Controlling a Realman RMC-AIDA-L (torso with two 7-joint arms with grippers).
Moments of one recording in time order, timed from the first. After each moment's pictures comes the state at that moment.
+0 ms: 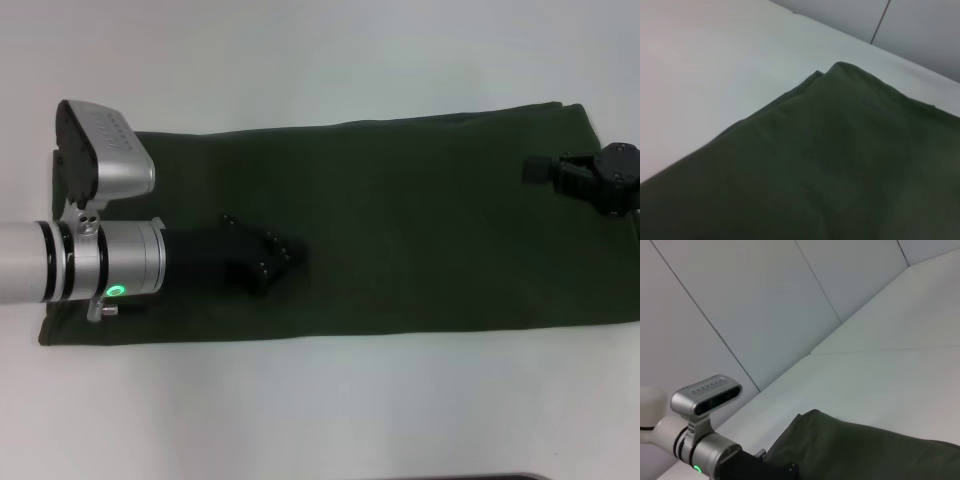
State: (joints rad) left arm -0.59 -2.17 0.89 0.42 2.05 1.20 -1.34; right arm 0.45 1.99 -0.42 -0.59 -2.14 -1.75 1.56
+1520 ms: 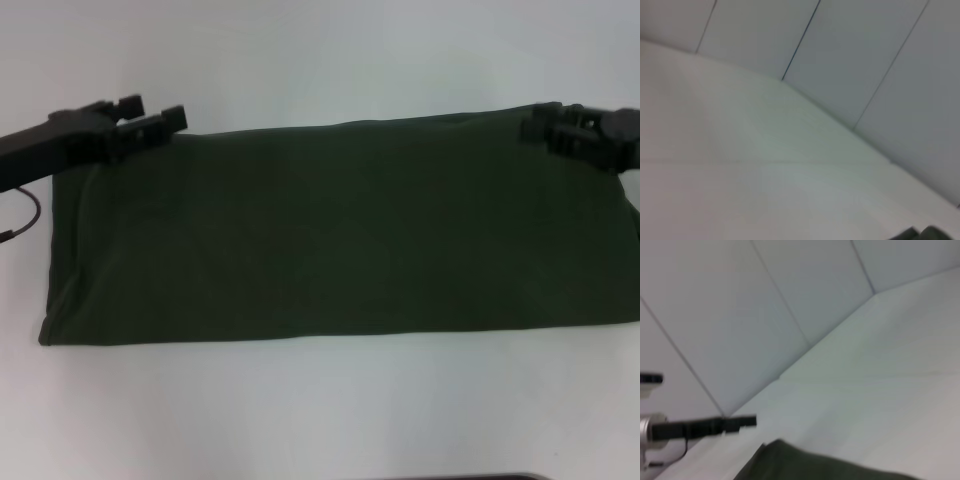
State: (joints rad) left arm -0.46 -2.15 0.54 0.76 2.01 1.41 -1.66; right arm 0.46 2.00 -0.40 -0.58 -2.08 -1.64 1.56
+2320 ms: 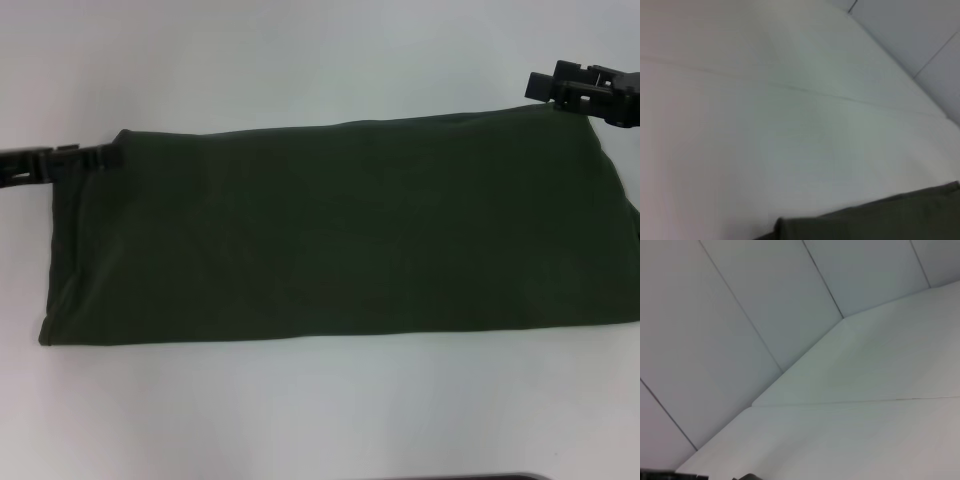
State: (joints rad) left arm -0.45 -2.10 0.53 0.93 2.26 1.48 -2.03; right arm 0.48 1.99 -0.39 -0.59 -2.04 -1.57 1.63
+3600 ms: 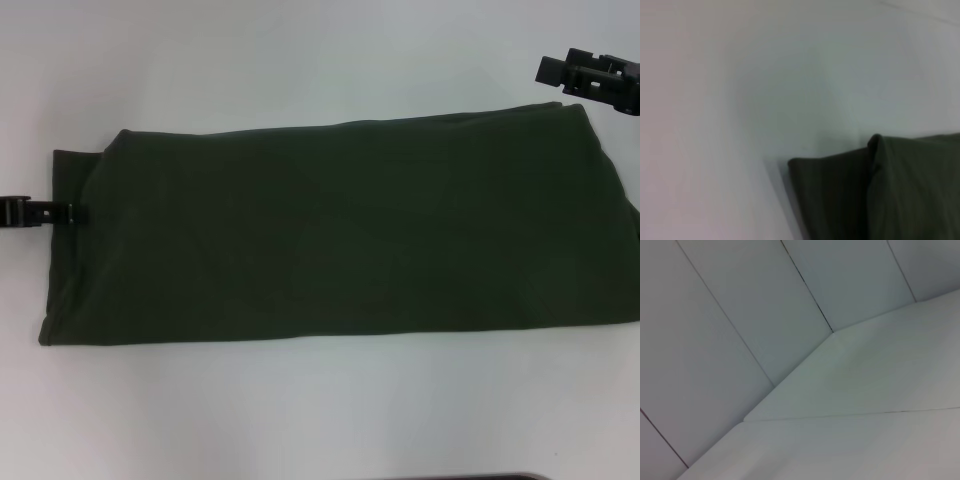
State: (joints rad) left arm -0.52 -2.06 0.49 0.90 2.58 1.45 -2.17; right arm 0.48 1.99 -0.38 -0.59 -2.00 -1.55 1.64
